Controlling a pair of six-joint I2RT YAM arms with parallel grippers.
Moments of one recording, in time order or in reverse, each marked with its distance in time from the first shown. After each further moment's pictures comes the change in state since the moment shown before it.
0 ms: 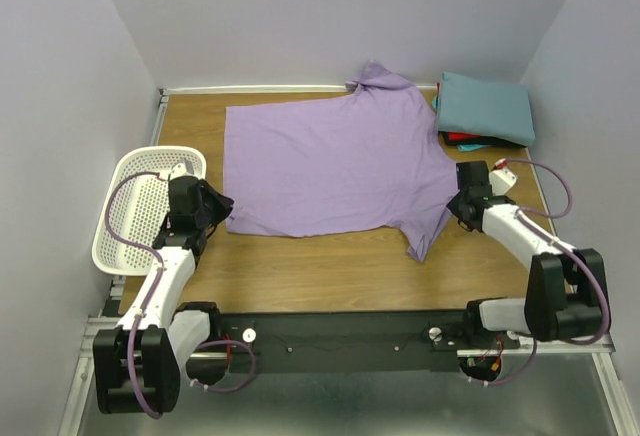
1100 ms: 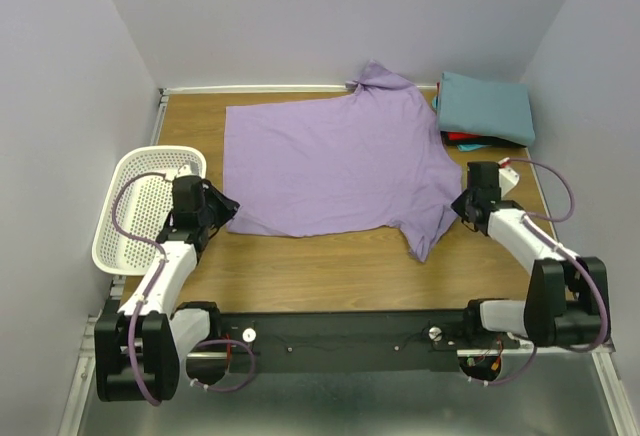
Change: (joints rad) left arm -0.005 0.048 0.006 0.003 0.066 -0.006; right arm -0.097 0.038 -0.031 0.124 -0.156 -0.071
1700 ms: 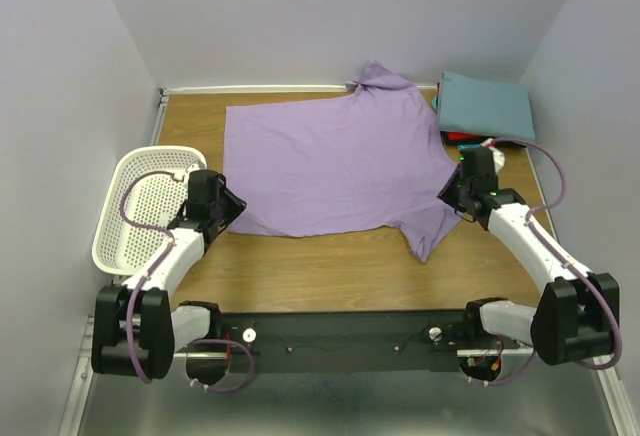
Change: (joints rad) left arm -0.080 0.109 0.021 -0.002 -0.132 -0.095; right arm 0.048 -0.124 0.131 -0.186 -0.094 -0.089
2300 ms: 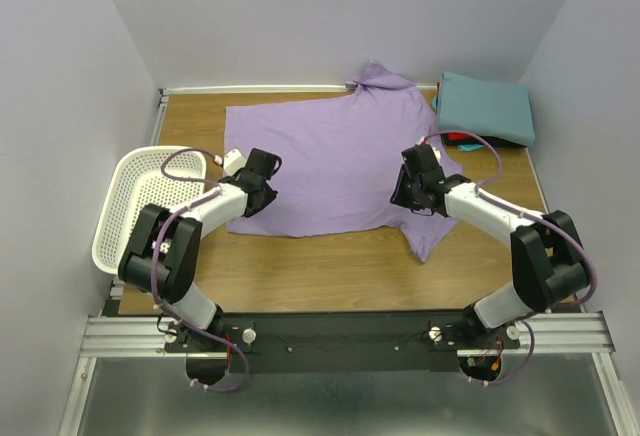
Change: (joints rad) left arm -0.295 0.472 0.374 -0.172 -0.369 -0.215; right arm 0.348 0.303 0.126 0.091 -0.065 0.005
